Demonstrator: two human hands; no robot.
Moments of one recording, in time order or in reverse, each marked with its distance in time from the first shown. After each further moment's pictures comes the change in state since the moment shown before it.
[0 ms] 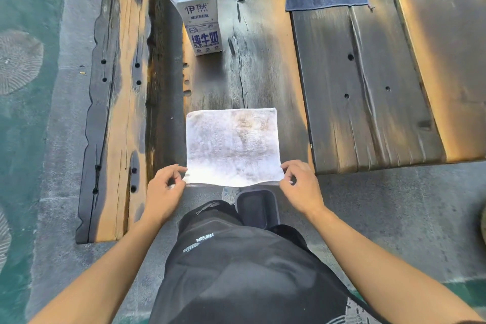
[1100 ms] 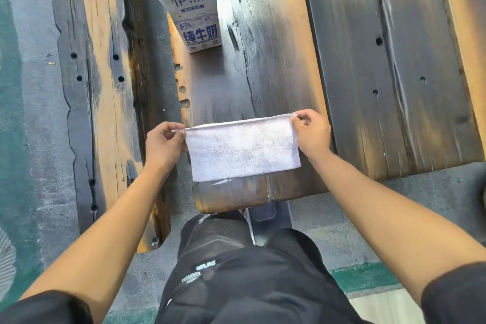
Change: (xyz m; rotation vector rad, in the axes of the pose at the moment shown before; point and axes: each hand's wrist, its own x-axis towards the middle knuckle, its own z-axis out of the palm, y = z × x) left_hand 0.194 0.028 -0.001 -0.205 -0.013 -0.185; right_hand 0.183 -0.052 0.010 0.164 0.301 0.312
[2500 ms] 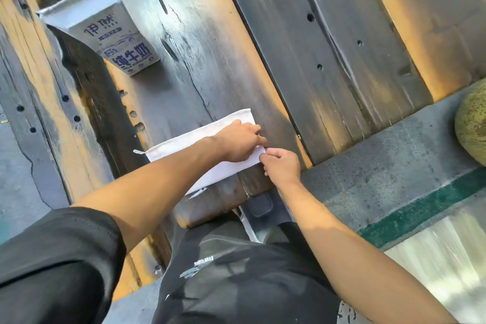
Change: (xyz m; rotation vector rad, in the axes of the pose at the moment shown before) left_hand -0.031 0.106 0.193 1.296 -1.008 1.250; right_hand -0.093 0.049 -0.001 0.239 0.004 0.436
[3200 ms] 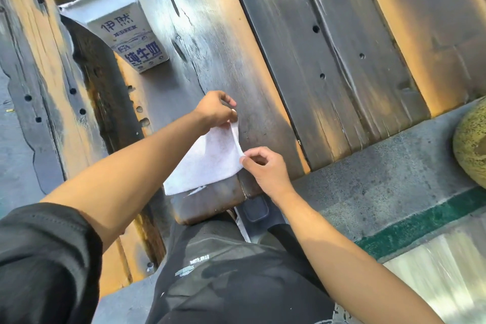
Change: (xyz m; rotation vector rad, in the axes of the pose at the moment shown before) left_hand -0.027 -0.048 -0.038 -1.260 0.367 -0.827; right_hand -0.029 -0.017 0.000 0.163 -0.250 -0.361
